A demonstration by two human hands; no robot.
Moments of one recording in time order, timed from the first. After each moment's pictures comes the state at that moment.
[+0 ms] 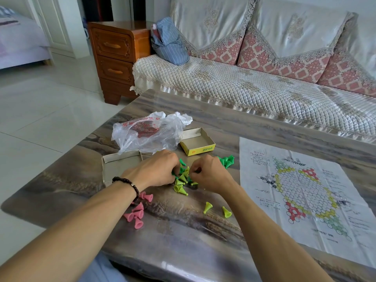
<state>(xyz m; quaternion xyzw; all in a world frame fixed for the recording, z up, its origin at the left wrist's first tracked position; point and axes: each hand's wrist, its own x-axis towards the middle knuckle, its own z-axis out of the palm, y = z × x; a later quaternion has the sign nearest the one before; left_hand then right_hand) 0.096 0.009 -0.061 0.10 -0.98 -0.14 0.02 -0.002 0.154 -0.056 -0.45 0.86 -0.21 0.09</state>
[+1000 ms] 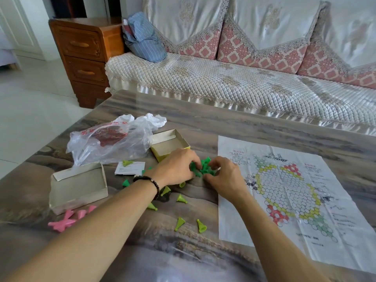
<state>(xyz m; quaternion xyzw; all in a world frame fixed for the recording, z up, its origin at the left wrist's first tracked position) -0.013 0.066 -0.070 0.03 -0.97 -0.24 0.07 -0.085 0.222 -0.091 -0.28 0.91 -0.32 0.02</state>
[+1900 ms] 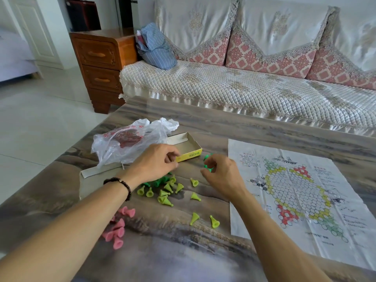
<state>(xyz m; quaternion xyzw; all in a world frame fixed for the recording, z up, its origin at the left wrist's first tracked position) 0.053 0.012 -0.050 0.13 -0.94 -0.29 0.12 -0.052 0.196 -0.069 -0.33 0.88 -0.33 0.00</state>
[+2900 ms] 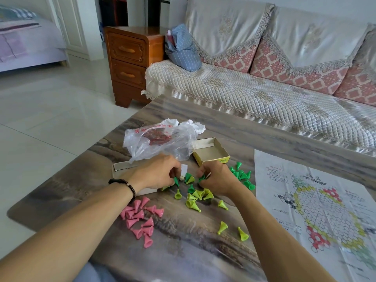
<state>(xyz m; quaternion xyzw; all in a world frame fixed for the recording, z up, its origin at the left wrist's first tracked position) 0.103 -0.031 -0.056 0.13 -0.97 -0.19 -0.01 -0.027 0.123 -0.064 -0.42 0.87 -0.22 0.17</state>
